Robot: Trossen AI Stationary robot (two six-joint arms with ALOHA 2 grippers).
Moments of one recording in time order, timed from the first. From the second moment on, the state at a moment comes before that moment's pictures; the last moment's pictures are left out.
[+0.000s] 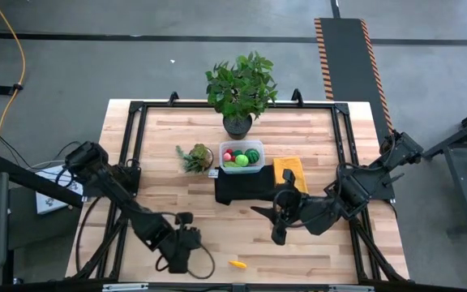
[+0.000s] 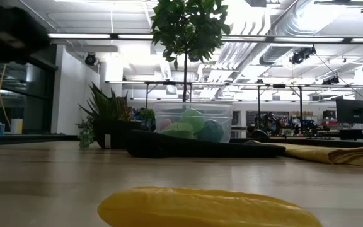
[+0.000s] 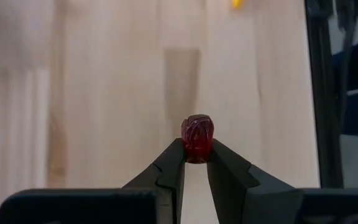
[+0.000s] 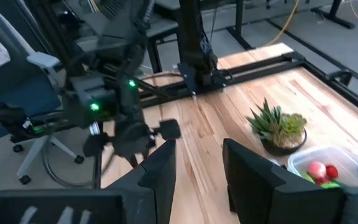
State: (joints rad) left arm -0.66 1.71 1.08 -0.52 -0.25 -0.71; right arm 0.62 1.54 1.62 -0.60 0.70 0.52
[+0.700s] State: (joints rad) left arm -0.33 1.71 1.20 -0.51 -0.26 -0.48; right arm 0.62 1.54 1.62 -0.40 0.70 0.29
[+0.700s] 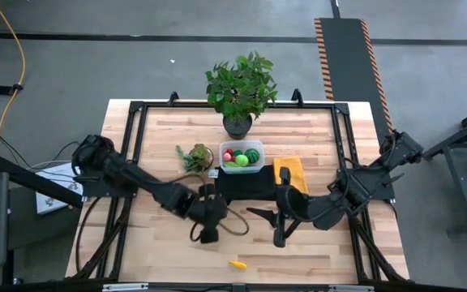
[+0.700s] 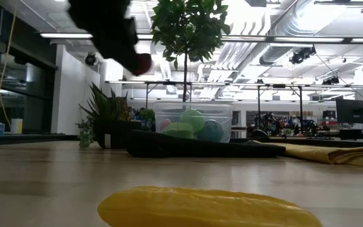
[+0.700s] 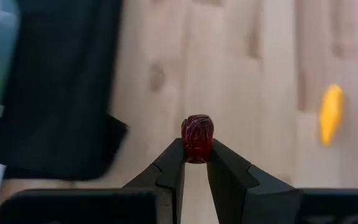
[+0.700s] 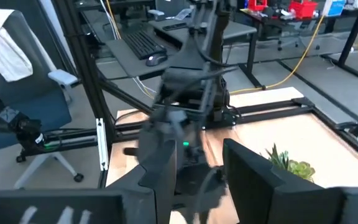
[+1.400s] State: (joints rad) left arm -0.05 1.71 1.21 -0.46 -0.25 -0.37; right arm 0.62 1.38 1.62 -0.81 0.78 0.39
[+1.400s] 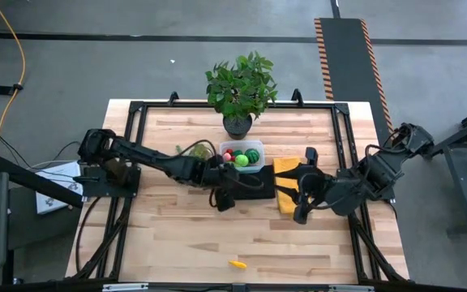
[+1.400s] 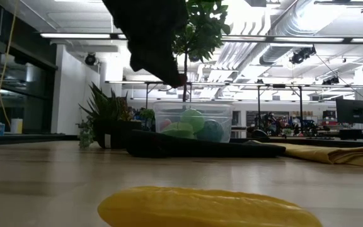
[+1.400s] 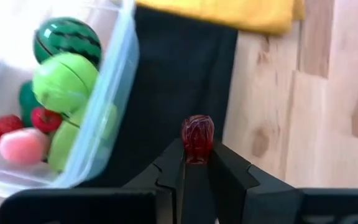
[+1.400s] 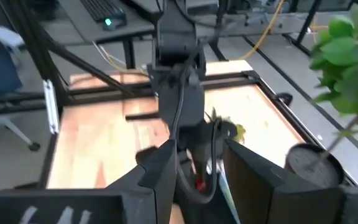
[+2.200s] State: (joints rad) left arm 0.17 1.71 1.21 -0.42 -0.26 -0.21; right arm 0.53 1.30 1.62 -1.20 0.87 0.65
